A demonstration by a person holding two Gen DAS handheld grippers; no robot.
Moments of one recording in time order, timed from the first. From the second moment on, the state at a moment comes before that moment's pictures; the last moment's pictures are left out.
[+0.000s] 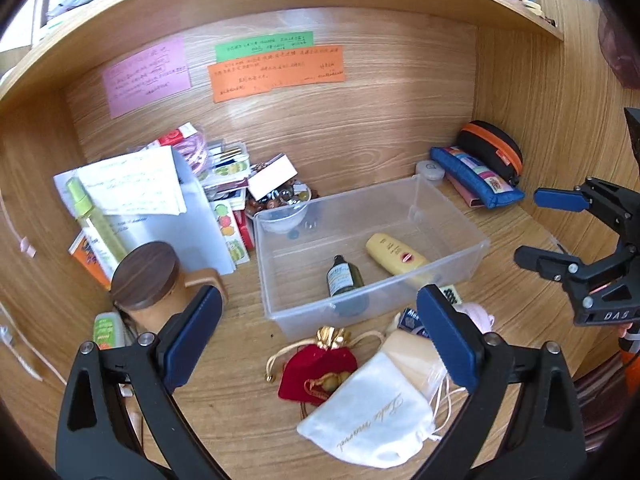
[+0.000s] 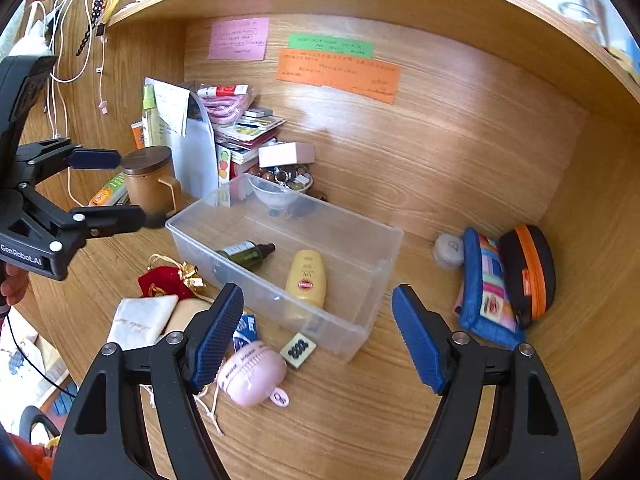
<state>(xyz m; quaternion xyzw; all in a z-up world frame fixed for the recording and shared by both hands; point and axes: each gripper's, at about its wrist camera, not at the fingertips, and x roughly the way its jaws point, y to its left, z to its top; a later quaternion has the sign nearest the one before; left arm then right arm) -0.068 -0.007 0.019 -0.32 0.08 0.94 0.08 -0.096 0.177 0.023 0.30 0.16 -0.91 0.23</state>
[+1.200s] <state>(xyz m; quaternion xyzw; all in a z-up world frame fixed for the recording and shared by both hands) -0.044 -0.018 -0.110 -0.44 -0.03 0.89 0.13 -0.084 0.186 -0.079 0.40 0.06 -0.89 0.22</state>
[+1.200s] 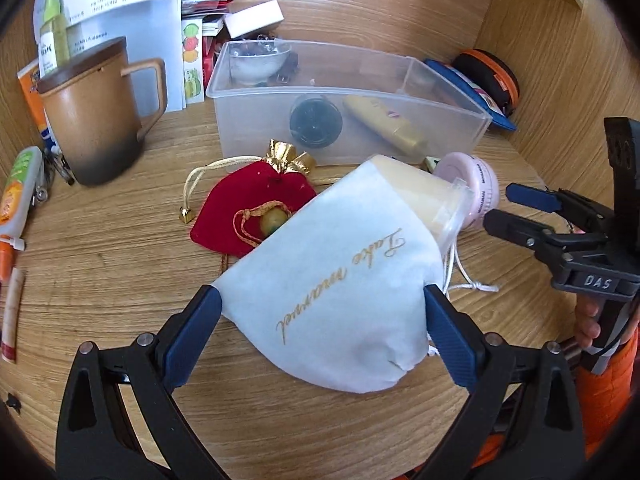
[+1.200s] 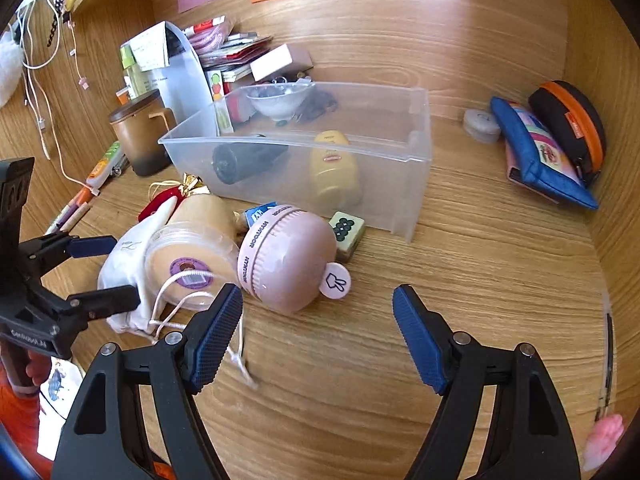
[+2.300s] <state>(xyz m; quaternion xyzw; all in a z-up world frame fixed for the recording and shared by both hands) -0.047 -0.028 -0.101 -0.40 -0.05 0.91 0.12 -0.103 0.184 -0.088 0.40 0.01 -0.88 0.25</state>
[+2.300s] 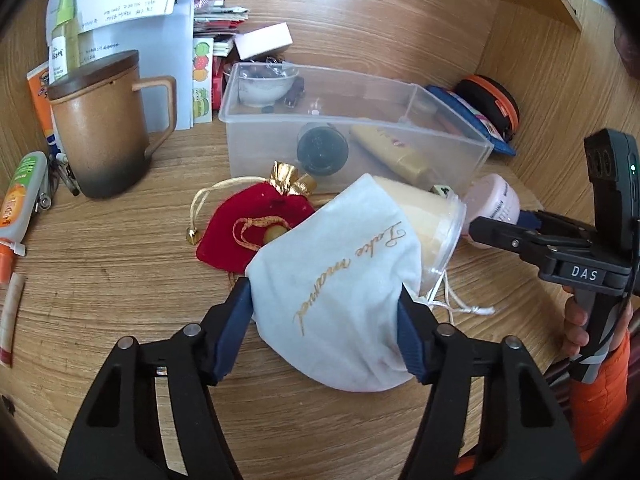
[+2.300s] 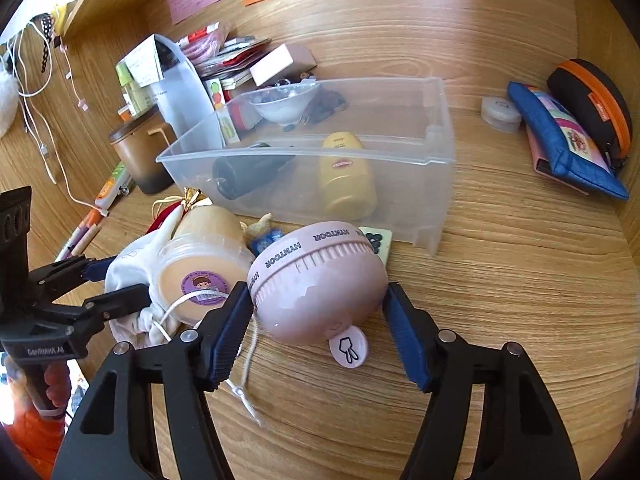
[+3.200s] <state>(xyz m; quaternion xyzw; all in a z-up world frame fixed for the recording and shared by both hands) -0.031 -0.051 -0.060 -0.35 -0.08 0.93 0.11 -0.084 0.210 -0.049 0.36 -0.01 -0.90 0.25</state>
